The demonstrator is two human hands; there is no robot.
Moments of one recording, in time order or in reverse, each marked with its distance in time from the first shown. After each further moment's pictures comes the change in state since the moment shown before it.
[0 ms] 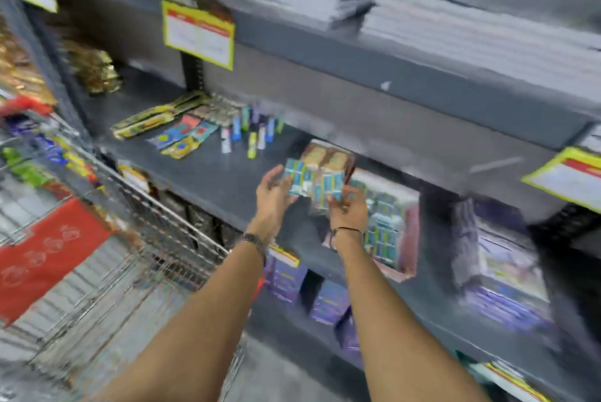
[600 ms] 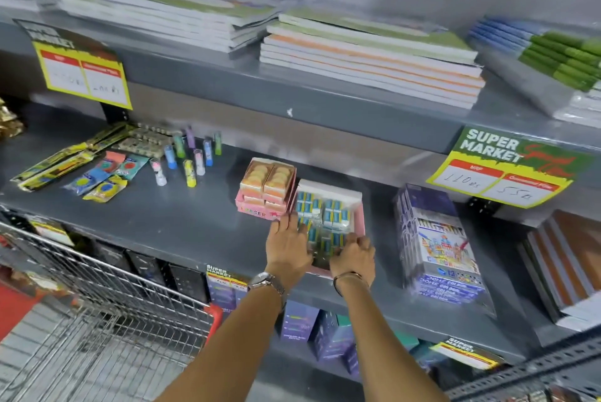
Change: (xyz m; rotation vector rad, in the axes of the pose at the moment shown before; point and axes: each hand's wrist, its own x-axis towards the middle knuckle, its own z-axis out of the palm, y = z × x) left_hand -0.027 -0.073 0.075 1.836 -0.416 0.574; right_hand 0.001 0.037 -0.097 -0.908 0.064 0.128
